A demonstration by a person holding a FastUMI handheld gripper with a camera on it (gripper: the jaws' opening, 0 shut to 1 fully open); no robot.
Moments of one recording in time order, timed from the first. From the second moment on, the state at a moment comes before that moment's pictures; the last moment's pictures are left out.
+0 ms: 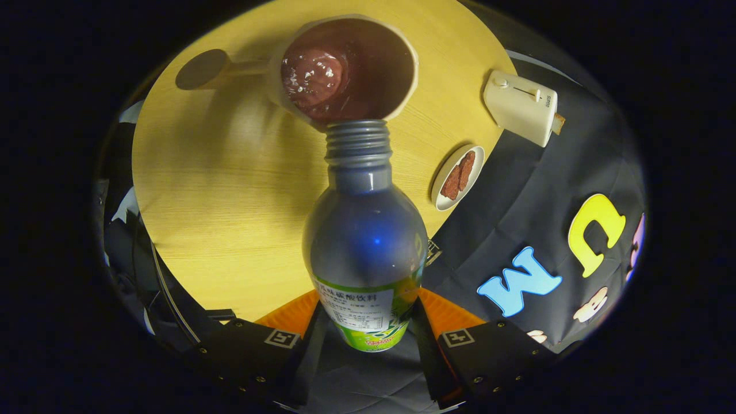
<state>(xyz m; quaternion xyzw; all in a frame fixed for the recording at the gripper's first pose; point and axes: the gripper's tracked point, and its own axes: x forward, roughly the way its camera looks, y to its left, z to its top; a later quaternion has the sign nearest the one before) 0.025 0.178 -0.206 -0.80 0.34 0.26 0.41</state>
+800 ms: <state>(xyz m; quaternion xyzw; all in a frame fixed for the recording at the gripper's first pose) 0.002 0.167 -0.258 -0.56 0.40 0.33 0.65</state>
